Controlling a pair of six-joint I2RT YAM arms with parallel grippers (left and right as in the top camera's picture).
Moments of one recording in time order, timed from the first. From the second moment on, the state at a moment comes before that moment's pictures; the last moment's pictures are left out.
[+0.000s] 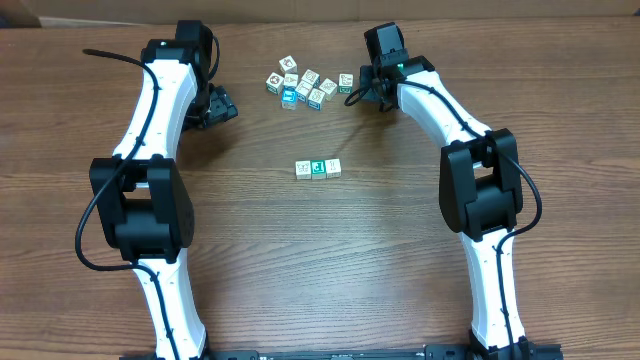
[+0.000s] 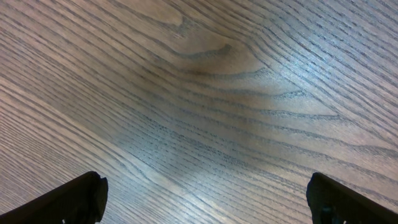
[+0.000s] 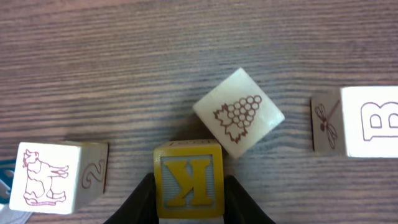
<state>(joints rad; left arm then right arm) -0.04 2.23 1.96 -1.21 -0.20 -0.58 0.30 2.45 2.01 -0.60 0.14 0.33</state>
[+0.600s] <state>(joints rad) -0.04 2.23 1.96 -1.21 -0.20 -0.58 0.30 2.36 2.01 -0.88 0.03 0.33</state>
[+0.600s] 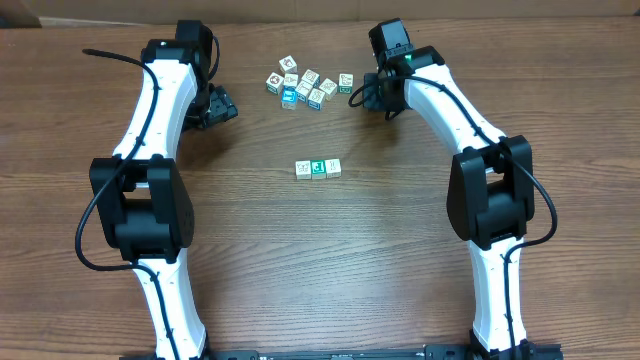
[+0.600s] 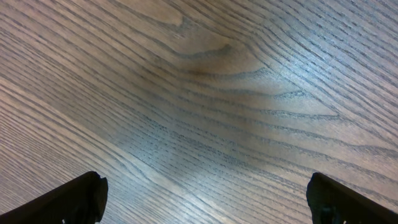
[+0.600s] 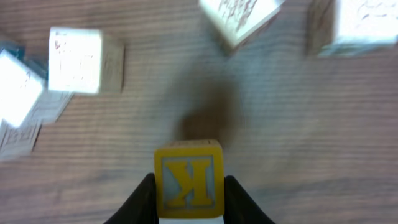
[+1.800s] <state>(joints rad) -0.04 2.23 1.96 -1.21 -0.20 -0.58 0.42 2.35 2.01 -1.24 -0.07 0.41</state>
